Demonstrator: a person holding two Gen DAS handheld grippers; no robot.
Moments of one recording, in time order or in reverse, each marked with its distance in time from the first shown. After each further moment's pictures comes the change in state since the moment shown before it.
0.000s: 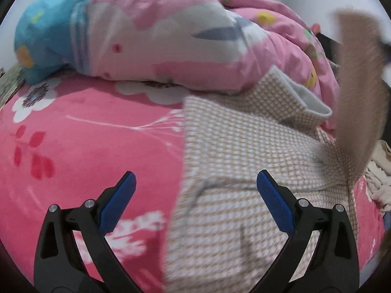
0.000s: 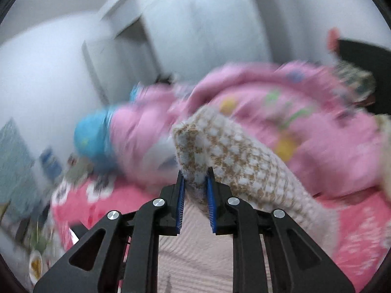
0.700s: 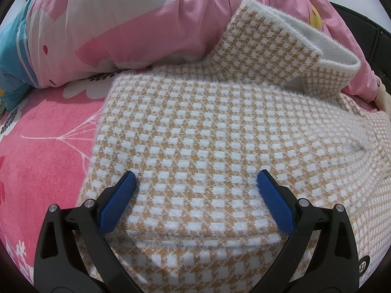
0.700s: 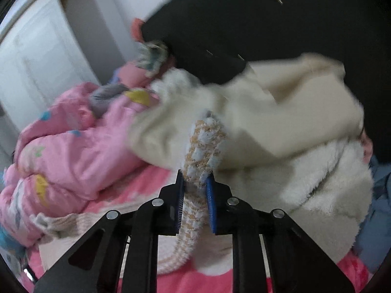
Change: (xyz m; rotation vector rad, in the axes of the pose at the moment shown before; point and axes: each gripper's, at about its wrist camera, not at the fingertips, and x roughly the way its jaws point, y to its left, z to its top) left arm 0.130 -0.097 -0.024 0.170 0.046 0.082; right arm -0.301 -0.388 -0.107 0.615 -0.219 -0.686
